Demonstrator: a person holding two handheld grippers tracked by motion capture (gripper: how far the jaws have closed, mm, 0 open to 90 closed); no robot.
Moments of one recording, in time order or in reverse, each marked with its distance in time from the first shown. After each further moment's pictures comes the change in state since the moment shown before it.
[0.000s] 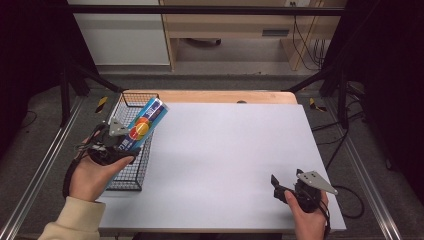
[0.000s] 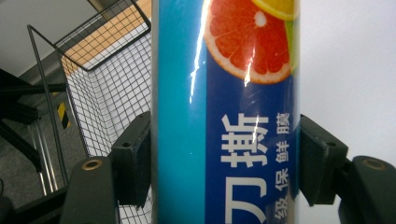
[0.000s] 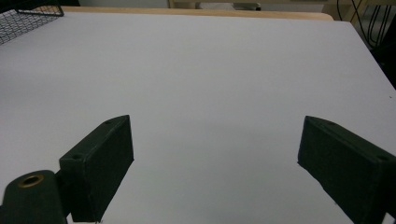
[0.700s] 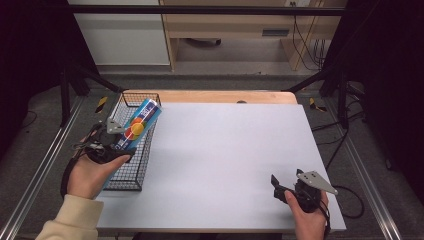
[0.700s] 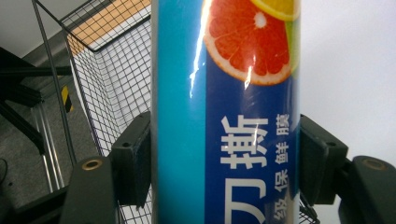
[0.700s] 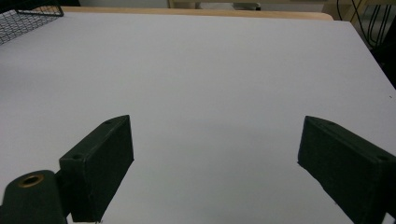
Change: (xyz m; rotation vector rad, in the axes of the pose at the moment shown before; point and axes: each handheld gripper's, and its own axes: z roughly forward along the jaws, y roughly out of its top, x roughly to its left) left arm 0.010 -0.006 0.009 0.045 0.017 -0.032; right arm 0.000 0.000 0.000 0.000 -0.001 0.001
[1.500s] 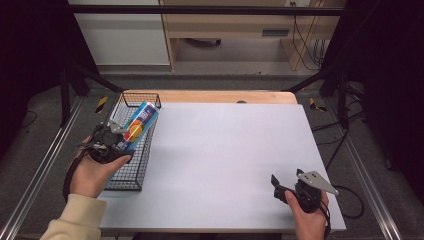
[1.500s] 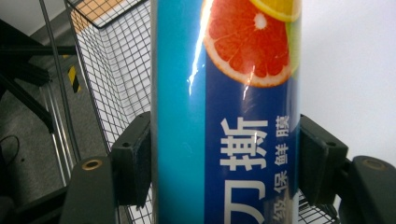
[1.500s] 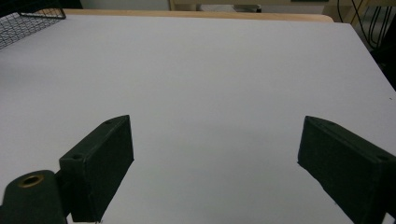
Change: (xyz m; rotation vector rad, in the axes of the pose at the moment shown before) left arm 0.001 -0.003 0.013 0.075 0.039 -0.033; right arm 0.000 0.001 -0.001 -0.007 0.005 0.005
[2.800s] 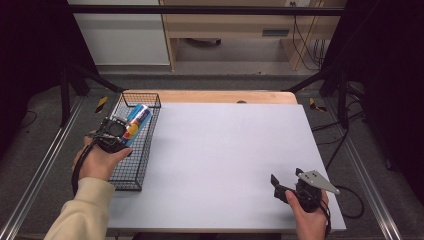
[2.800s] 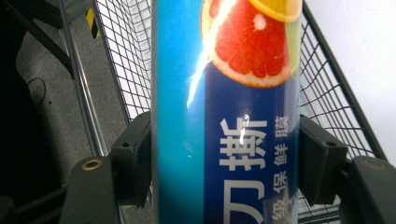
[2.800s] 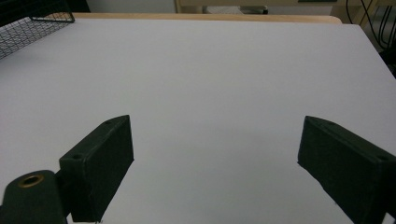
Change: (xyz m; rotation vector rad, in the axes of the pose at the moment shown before) left arm 0.016 0.015 0.042 0.236 0.097 -0.055; right arm -0.001 0.002 0.000 -0.007 0.027 0.001
